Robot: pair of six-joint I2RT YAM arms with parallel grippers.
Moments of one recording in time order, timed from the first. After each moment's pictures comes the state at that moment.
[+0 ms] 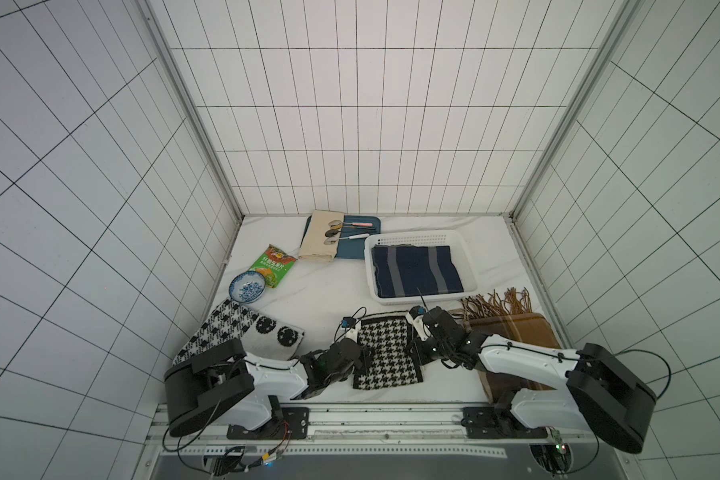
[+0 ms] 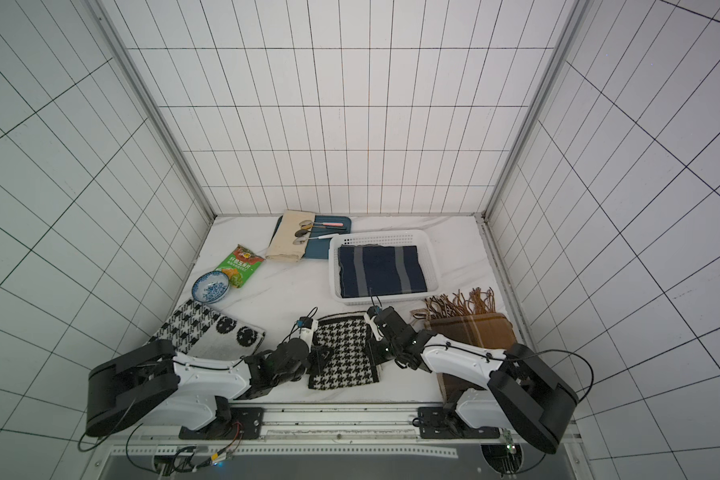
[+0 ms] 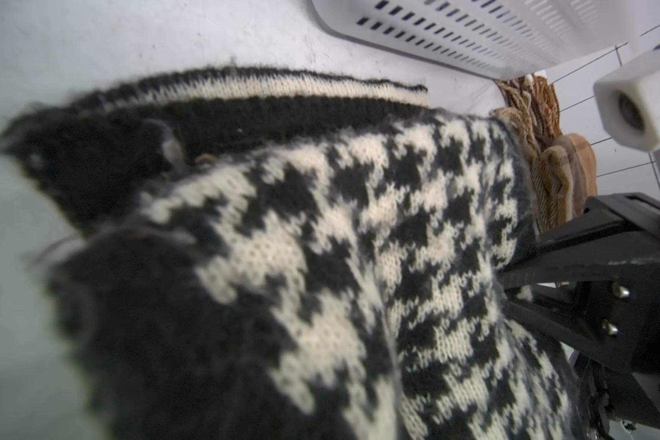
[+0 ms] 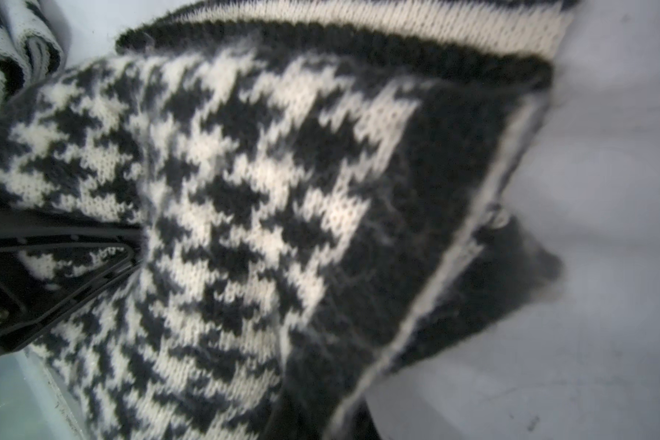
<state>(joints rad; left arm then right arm) -1.07 1.31 0.27 0.37 -0.11 -0.94 0.92 1.26 0.46 -0.14 -0.23 0.48</state>
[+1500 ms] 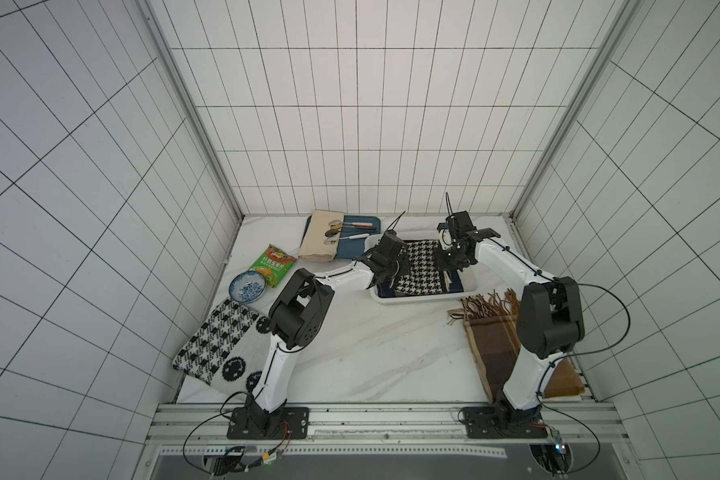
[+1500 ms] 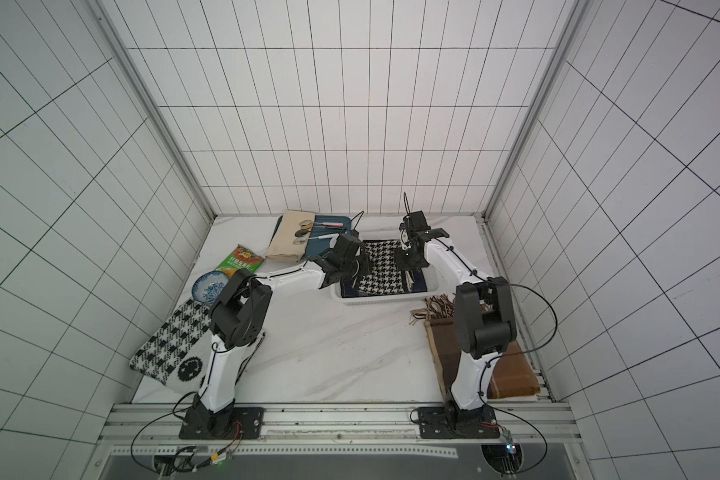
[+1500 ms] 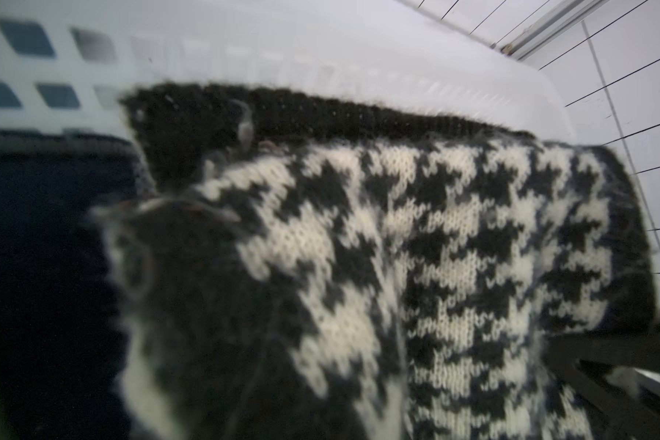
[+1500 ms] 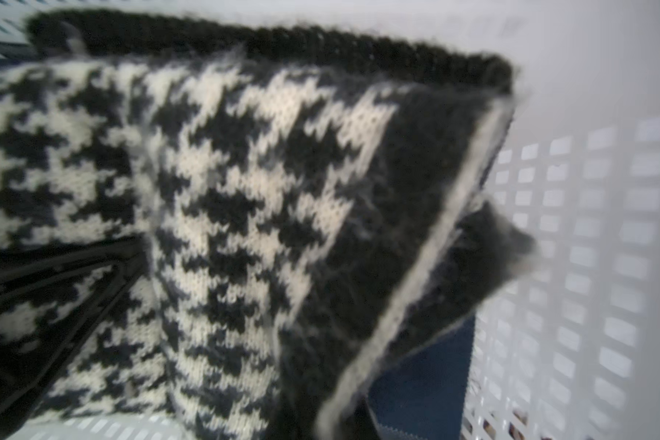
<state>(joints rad) -0.69 2.17 1.57 -0.09 0.09 -0.69 0.34 1.88 1.49 -0.76 -0.09 0.08</state>
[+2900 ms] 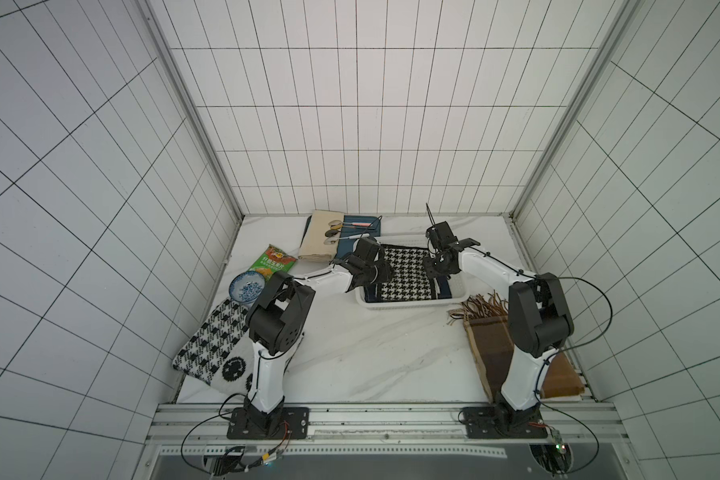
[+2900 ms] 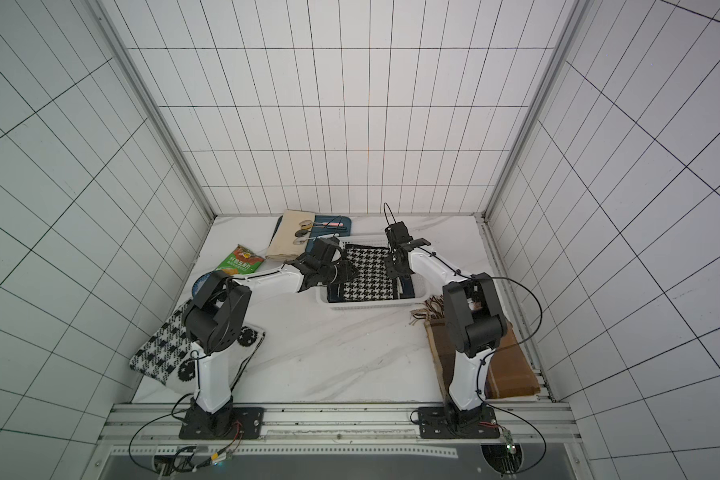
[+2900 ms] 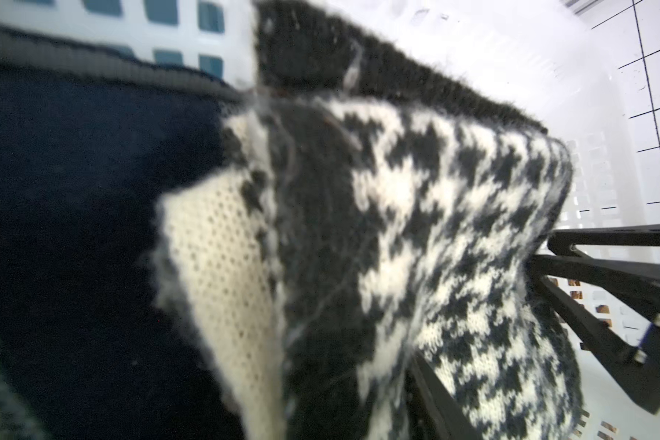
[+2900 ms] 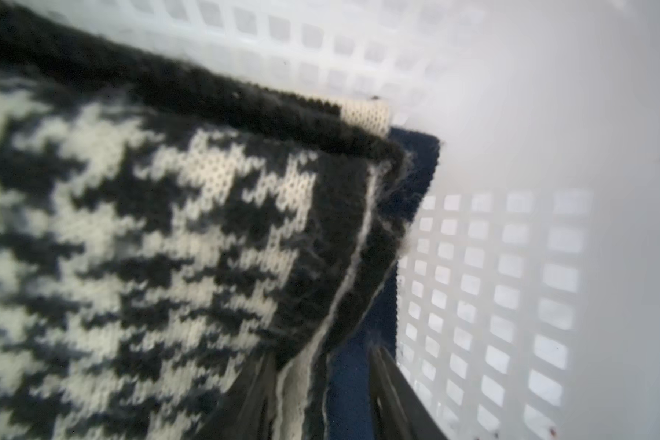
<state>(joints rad) -0.58 1.99 1.32 -0.11 0.21 -0.64 0.49 1.86 1.40 -0.65 0.17 0.08</state>
